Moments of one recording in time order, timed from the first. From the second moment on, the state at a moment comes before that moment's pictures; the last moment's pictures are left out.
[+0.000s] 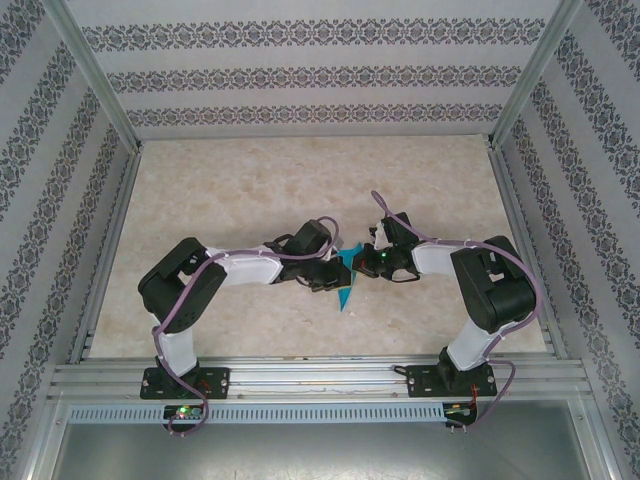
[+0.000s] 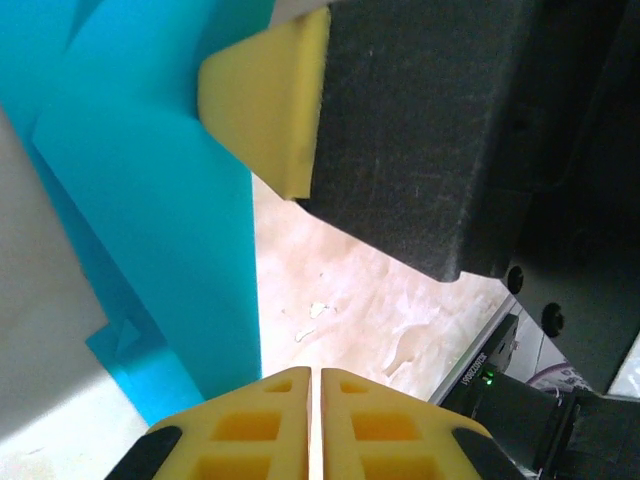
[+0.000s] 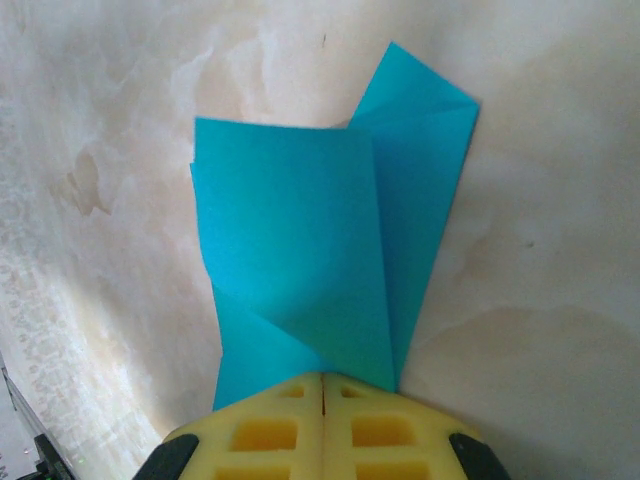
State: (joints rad) left arm -0.77 1.85 1.00 -0.01 0.56 -0.93; right arm 0.35 1.70 0.71 -0.07 -0.57 0.68
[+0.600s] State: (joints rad) left arm -0.81 1.89 0.97 0.03 0.55 -0.98; right arm 0.35 1.70 0.71 -0.06 -0.57 0.68
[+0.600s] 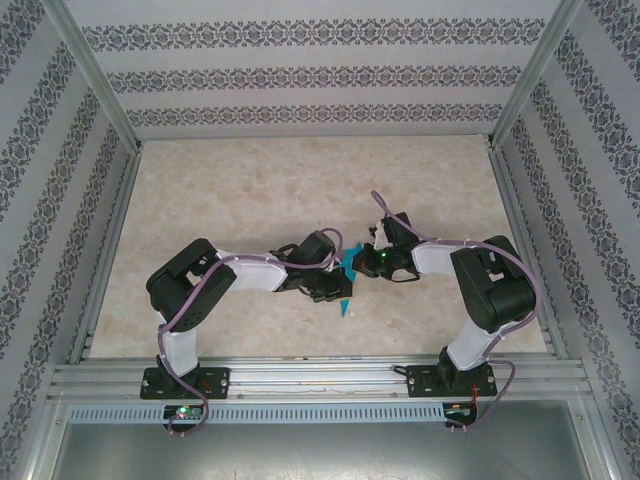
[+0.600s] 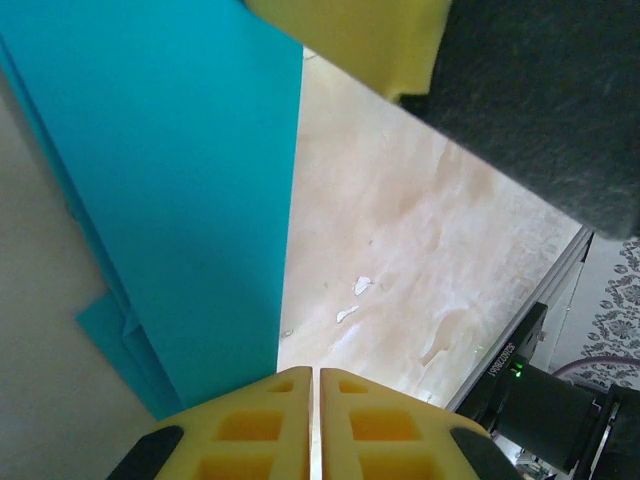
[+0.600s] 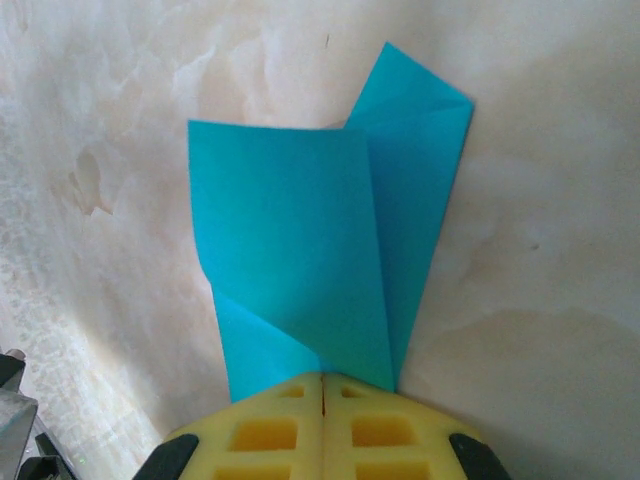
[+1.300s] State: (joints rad) left arm -0.83 1.92 0.98 0.01 0.51 -0.98; right arm 0.35 1.69 0.71 -0.07 -0.58 0.68
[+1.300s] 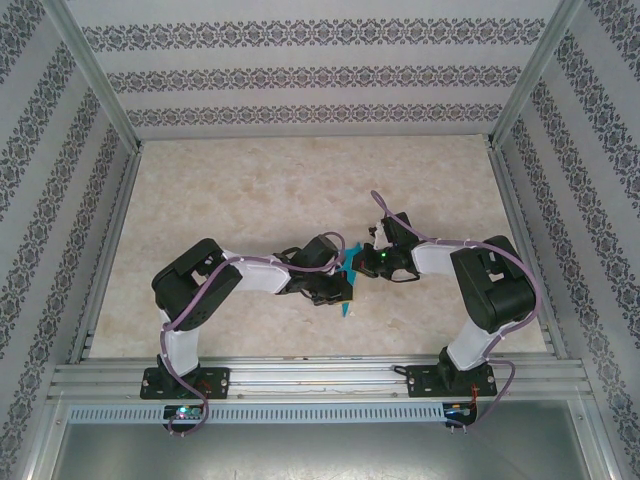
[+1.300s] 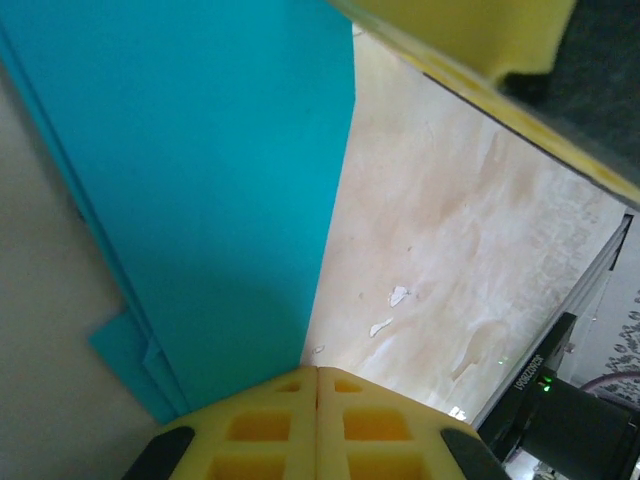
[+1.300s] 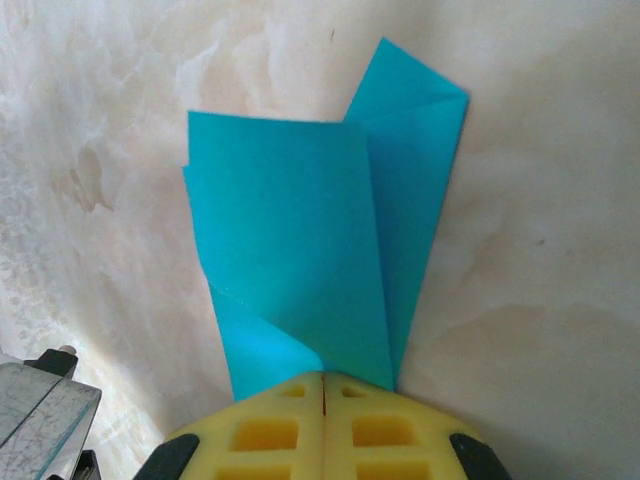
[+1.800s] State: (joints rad) left arm -0.84 1.90 0.93 0.04 0.51 -0.95; right arm 0.25 1.38 0.62 -0.09 -0.64 0.61
